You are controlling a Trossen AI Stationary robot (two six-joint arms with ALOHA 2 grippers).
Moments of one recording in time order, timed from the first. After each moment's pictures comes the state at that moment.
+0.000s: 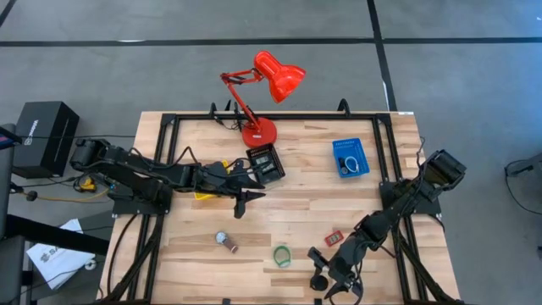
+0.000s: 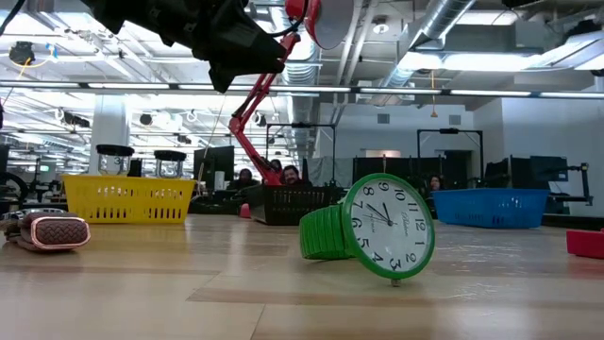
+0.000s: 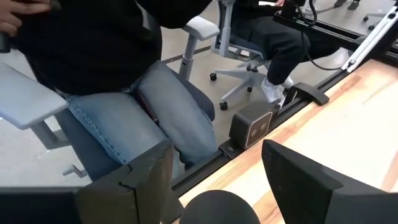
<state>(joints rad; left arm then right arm) -0.13 1.31 0.71 0.26 -0.15 -0.24 0.71 1.64 0.74 0.51 -0.16 -0.11</state>
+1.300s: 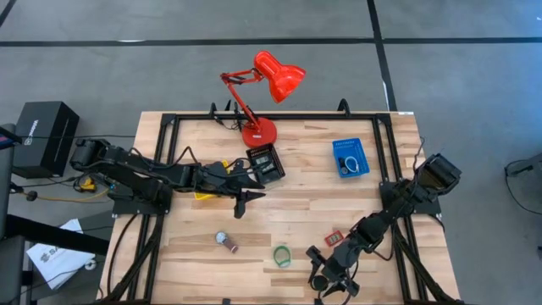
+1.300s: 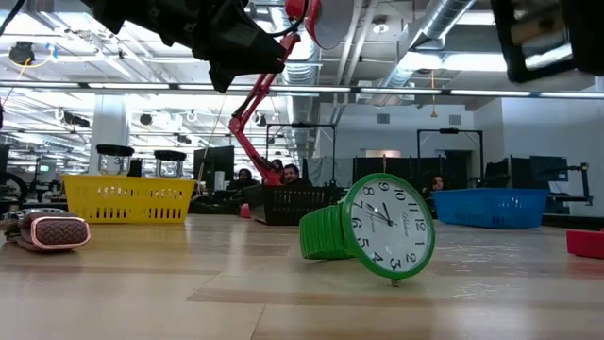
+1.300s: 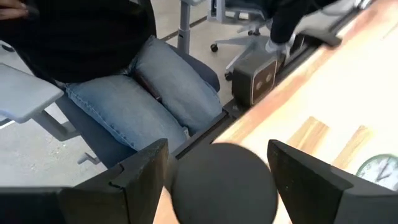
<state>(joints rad) -0.13 1.31 0.71 0.26 -0.15 -0.24 0.71 1.71 0.74 0.46 -0.16 0.02</state>
